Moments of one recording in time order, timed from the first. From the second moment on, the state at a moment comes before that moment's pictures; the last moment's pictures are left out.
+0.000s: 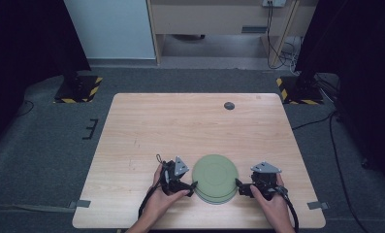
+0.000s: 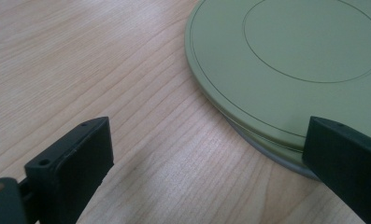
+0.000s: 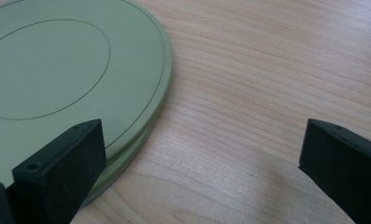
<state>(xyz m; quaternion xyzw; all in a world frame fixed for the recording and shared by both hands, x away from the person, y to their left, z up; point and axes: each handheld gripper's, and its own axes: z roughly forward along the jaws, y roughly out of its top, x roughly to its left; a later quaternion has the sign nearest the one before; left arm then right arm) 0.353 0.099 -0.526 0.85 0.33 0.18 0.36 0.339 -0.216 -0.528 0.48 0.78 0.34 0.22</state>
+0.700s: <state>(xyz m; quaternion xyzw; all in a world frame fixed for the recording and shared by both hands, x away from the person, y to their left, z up) 0.357 0.089 -0.523 0.86 0.32 0.20 0.35 0.344 -0.215 -0.529 0.49 0.77 0.34 0.23</state>
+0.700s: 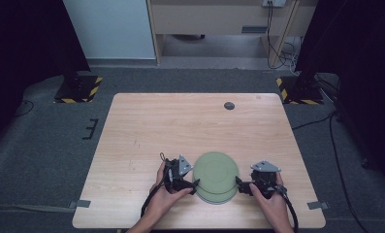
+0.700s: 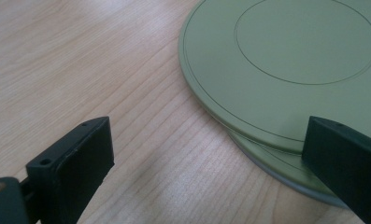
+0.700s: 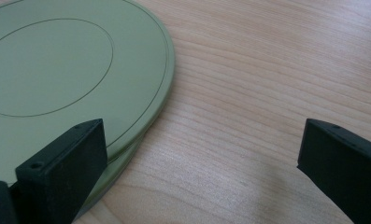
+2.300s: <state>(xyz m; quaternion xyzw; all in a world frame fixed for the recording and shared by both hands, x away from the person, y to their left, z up) 0.372 0.090 -0.520 0.86 0.32 0.19 0.35 0.344 -0.211 -0.528 0.48 0.77 0.34 0.23</state>
